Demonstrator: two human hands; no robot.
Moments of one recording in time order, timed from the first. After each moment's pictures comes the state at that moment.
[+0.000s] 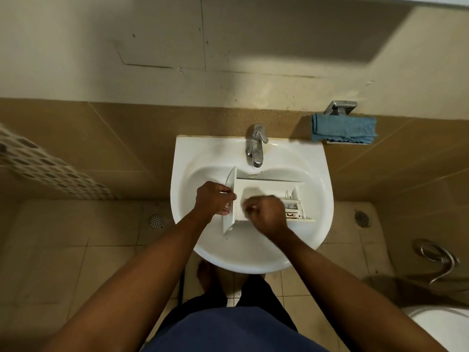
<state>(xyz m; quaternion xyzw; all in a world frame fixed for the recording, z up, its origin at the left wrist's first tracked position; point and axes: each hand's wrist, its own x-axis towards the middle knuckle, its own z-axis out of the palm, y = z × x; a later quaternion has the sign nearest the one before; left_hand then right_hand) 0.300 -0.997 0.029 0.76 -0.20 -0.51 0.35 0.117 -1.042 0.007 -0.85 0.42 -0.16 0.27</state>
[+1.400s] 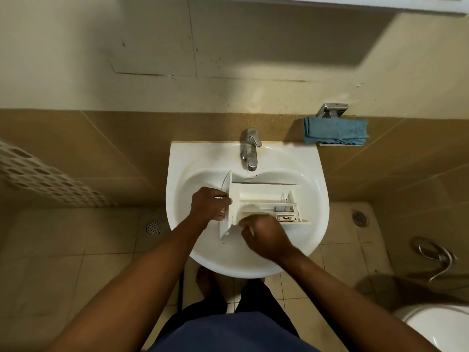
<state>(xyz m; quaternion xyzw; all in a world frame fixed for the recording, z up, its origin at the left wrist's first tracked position) 0.297 -0.996 0.027 0.76 -0.20 -0.51 0.36 0.095 -1.011 0.029 -0.89 0.34 -0.12 0.27</state>
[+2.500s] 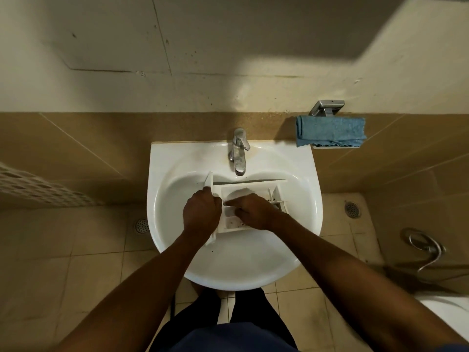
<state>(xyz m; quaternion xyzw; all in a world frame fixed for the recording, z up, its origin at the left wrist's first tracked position) 0.272 -1.020 0.000 0.85 -0.49 -0.16 0.11 0.116 -1.109 -0.009 -0.89 0.31 0.04 0.34</state>
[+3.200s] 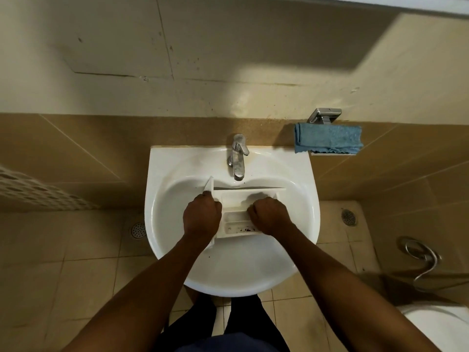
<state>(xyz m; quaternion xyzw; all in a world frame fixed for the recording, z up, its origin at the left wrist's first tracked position) 0.266 -1.023 0.002 0.86 -0.49 -0.16 0.08 0.085 -1.107 -0.016 -0.88 0.47 0.01 0.12</state>
